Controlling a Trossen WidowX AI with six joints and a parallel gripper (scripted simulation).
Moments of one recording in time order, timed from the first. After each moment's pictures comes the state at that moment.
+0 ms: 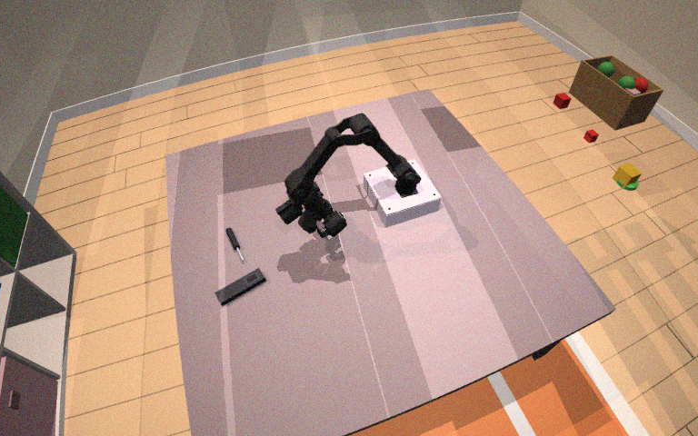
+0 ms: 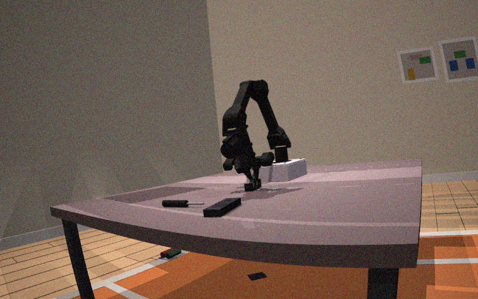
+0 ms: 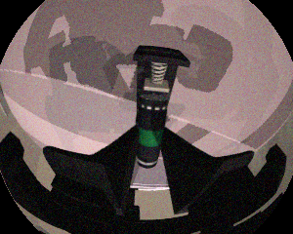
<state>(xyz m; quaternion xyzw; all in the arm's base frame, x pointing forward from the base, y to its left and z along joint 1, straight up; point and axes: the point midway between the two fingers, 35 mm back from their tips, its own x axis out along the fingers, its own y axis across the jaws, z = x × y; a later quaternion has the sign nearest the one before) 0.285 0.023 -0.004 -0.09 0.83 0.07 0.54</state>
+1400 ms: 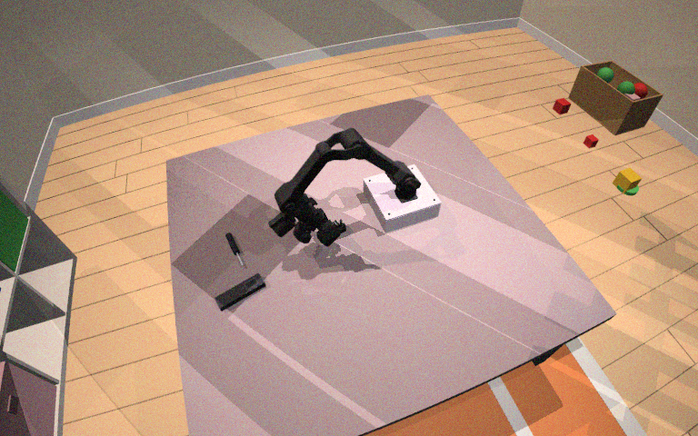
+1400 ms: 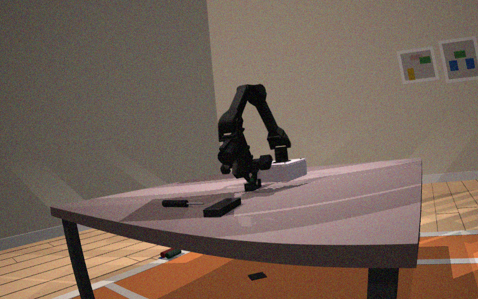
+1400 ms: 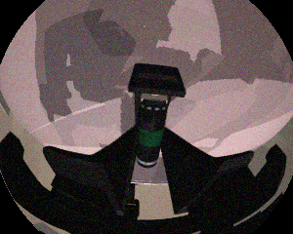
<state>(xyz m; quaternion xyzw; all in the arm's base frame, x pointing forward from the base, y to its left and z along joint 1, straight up) 0.303 0.026 -0.010 -0.09 0.86 0.07 0.50</state>
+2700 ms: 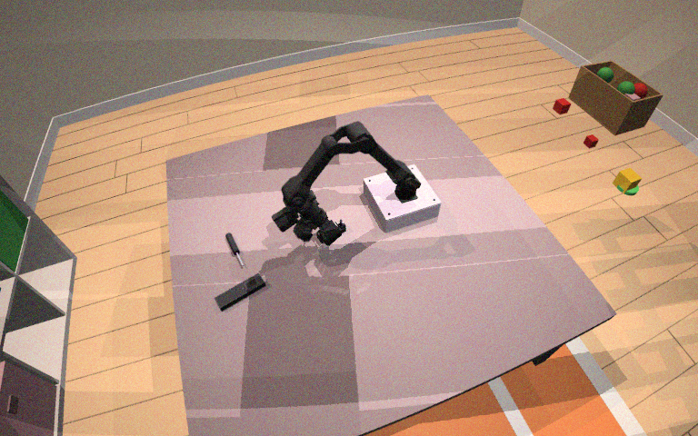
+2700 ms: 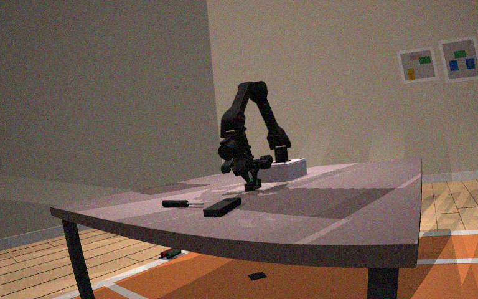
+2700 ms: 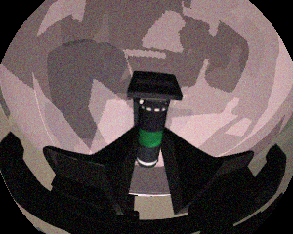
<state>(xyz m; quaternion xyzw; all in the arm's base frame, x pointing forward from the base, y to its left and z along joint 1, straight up) 0.304 0.025 -0.013 -0.09 0.82 0.07 0.56</state>
